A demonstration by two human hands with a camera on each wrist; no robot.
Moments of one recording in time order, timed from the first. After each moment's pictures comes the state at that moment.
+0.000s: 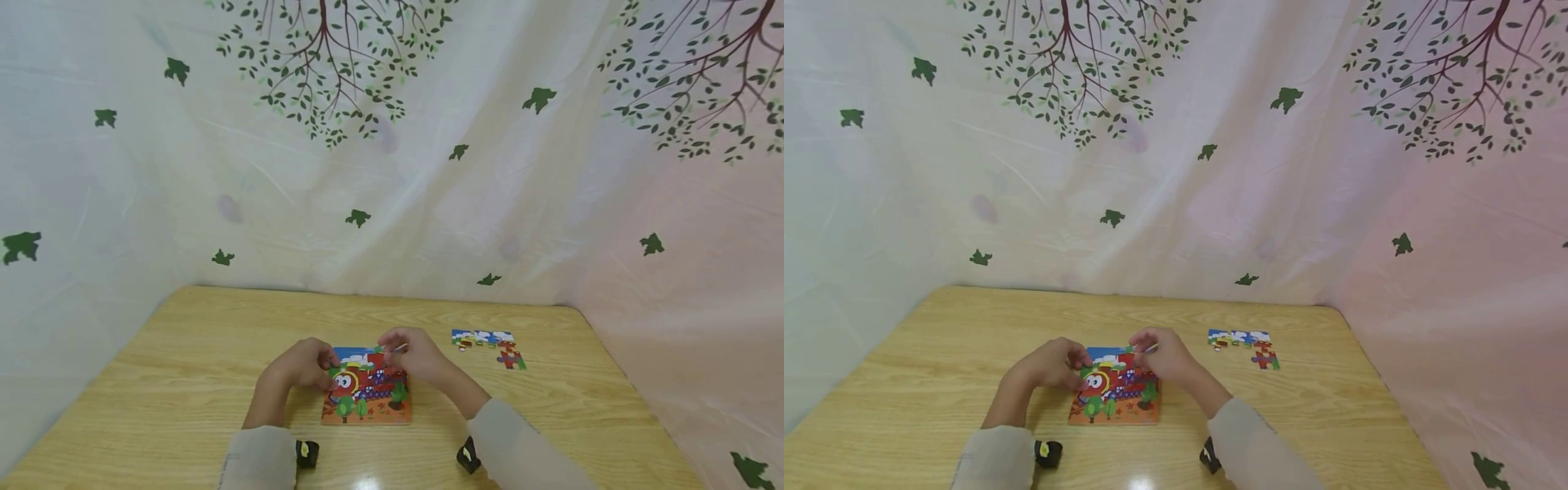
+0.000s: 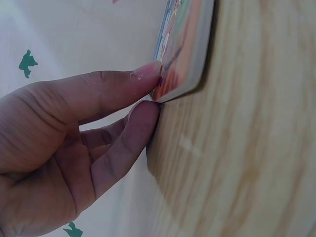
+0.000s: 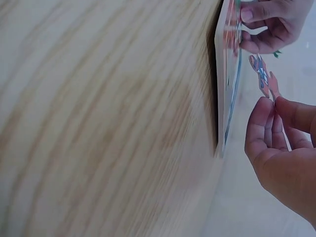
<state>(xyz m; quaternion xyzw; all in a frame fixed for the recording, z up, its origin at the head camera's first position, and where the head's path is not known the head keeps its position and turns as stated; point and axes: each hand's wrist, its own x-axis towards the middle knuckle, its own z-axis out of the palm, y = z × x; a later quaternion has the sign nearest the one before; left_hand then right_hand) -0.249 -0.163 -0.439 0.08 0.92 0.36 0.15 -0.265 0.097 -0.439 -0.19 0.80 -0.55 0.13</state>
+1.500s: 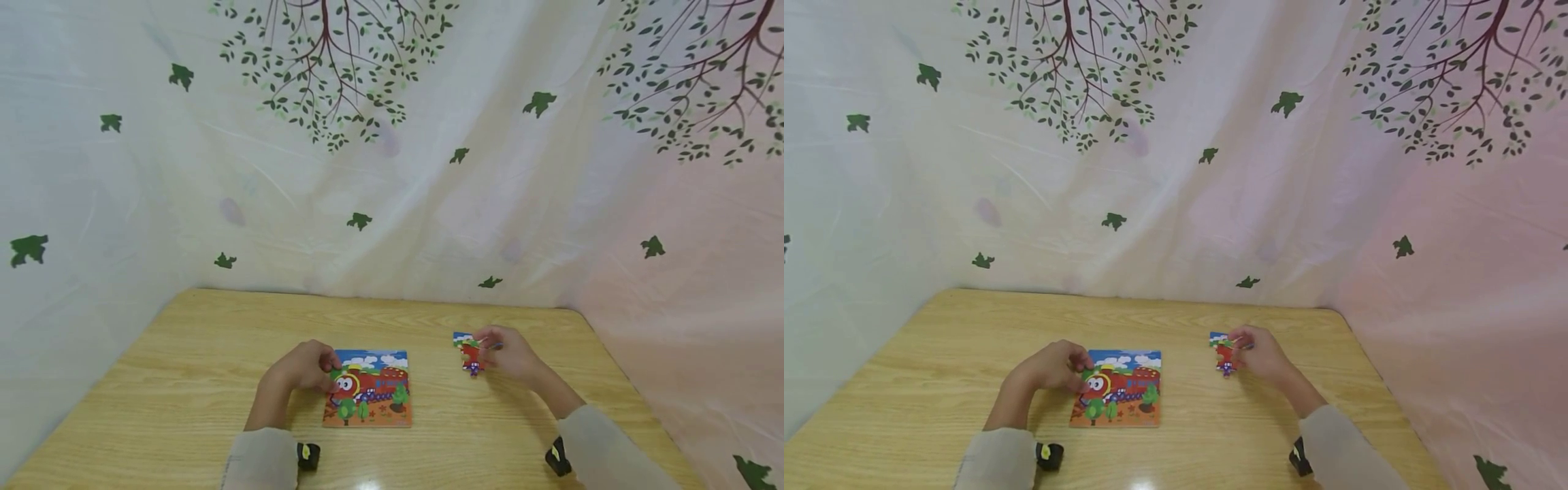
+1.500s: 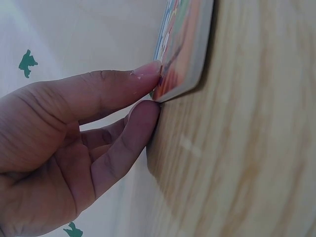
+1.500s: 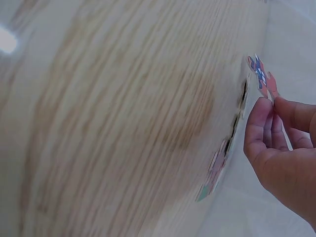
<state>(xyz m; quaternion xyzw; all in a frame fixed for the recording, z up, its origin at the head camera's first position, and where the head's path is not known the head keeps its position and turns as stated) -0.248 -0.163 -0.440 0.08 0.92 0.36 0.14 -0.278 0.253 -0.444 -0.10 0.85 -0.51 0.06</state>
